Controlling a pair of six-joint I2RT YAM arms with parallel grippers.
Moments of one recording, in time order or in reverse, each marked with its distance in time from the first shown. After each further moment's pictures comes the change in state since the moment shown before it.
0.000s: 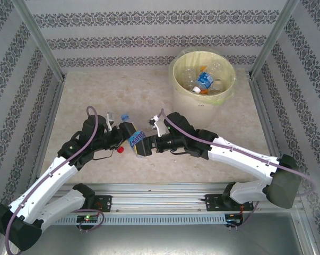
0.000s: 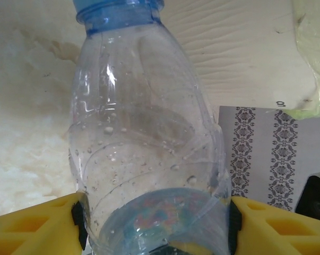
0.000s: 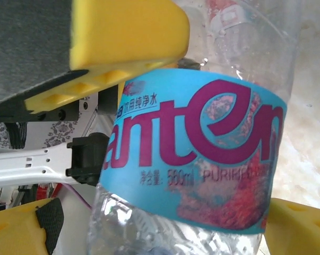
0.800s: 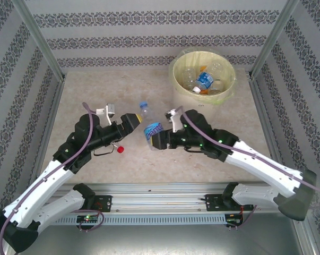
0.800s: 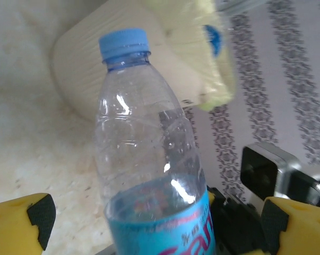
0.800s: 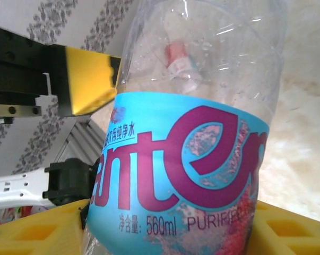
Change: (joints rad) left arm -0.053 -0.057 0.050 0.196 0.009 0.072; right arm -0.058 -0.208 0.034 -0.218 0.193 -0.068
